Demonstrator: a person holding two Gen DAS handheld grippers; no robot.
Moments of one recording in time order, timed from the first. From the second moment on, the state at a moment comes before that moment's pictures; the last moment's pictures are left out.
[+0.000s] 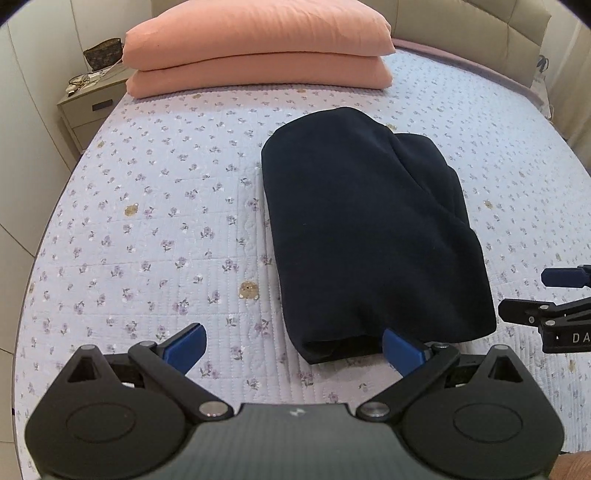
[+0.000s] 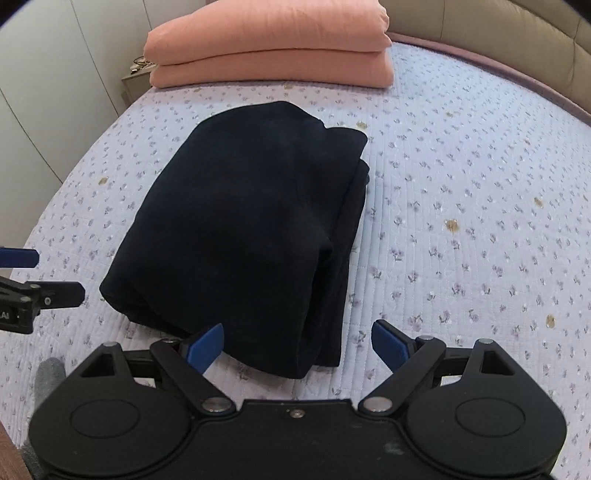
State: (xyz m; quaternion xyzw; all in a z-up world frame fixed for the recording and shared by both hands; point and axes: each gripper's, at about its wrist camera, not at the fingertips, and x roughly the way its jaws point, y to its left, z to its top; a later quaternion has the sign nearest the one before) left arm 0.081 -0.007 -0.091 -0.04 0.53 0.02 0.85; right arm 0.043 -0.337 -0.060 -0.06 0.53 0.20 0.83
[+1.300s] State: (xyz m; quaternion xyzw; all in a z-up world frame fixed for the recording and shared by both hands) left arm 0.081 -0.007 -0.089 -0.05 0.53 0.02 0.85; right arm 0.042 -0.337 -0.054 -0.07 0.52 0.22 0.82
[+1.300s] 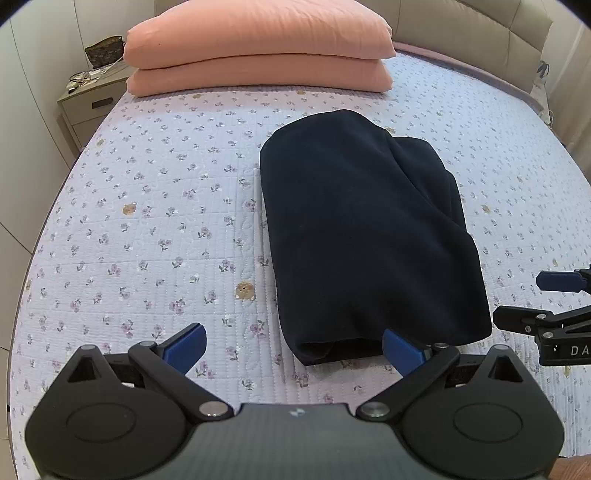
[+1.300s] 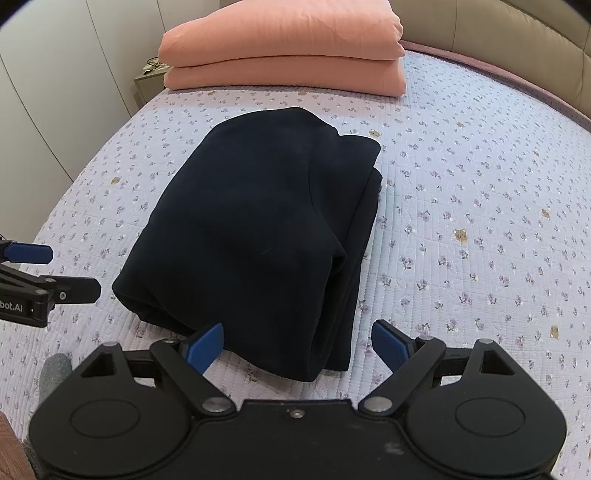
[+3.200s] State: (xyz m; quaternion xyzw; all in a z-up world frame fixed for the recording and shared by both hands) left arm 0.084 -0.006 -0.095 -0.03 0.53 0.01 0.84; right arm 0.041 -0.336 -0.059 -0.07 0.53 0.23 0.81
